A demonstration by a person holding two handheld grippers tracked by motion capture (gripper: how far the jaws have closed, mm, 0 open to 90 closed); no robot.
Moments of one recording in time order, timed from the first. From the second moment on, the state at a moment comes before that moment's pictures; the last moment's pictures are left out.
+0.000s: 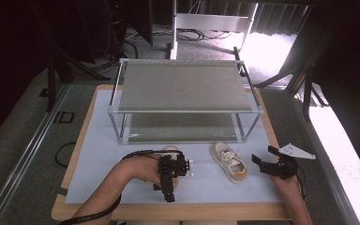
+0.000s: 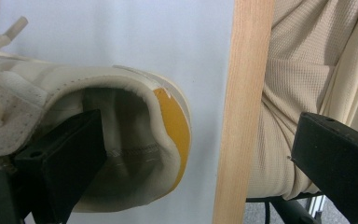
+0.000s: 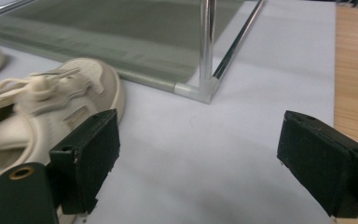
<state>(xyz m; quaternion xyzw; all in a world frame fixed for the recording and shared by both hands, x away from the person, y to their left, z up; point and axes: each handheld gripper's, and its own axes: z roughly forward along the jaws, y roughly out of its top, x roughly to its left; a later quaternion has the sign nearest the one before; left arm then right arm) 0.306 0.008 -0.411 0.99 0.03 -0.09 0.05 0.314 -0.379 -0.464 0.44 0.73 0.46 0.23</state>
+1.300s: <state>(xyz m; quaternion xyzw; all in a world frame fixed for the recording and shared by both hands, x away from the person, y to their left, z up) 0.302 0.008 -0.412 1.00 0.02 -0.06 0.05 0.292 -0.361 -0.414 0.24 0.92 0.30 0.12</state>
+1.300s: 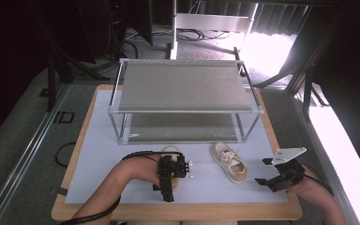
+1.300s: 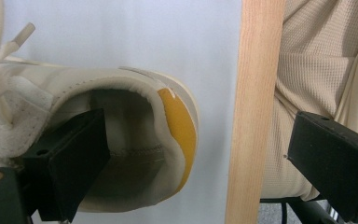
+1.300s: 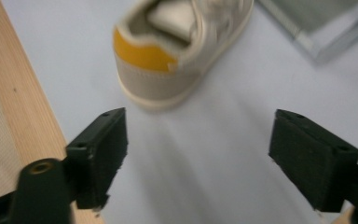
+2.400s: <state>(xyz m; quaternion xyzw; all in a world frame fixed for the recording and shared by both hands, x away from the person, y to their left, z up) 0.304 0.006 -0.412 1.00 0.02 -0.07 0.04 0.322 -0.267 -0.397 0.02 0.99 0.16 0.04</state>
